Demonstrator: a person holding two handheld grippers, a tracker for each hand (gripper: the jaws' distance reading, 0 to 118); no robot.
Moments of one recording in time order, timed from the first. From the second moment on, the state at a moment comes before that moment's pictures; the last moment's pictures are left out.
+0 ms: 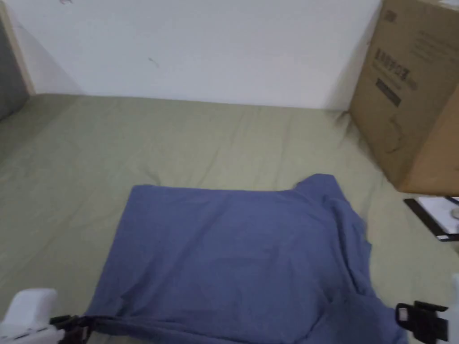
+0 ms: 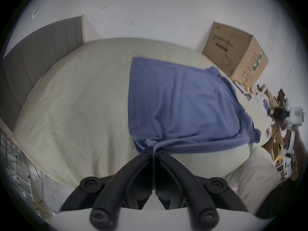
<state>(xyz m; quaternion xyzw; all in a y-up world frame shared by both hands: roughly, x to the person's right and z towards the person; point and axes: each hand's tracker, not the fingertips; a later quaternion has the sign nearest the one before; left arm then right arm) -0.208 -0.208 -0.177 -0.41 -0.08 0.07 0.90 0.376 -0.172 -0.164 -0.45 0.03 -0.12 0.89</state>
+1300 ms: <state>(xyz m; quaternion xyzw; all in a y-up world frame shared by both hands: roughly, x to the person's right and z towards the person) -0.189 -0.174 -0.326 -0.38 -0.04 0.09 0.92 0.391 -0.152 -0.304 -0.47 0.03 -0.13 0.87</state>
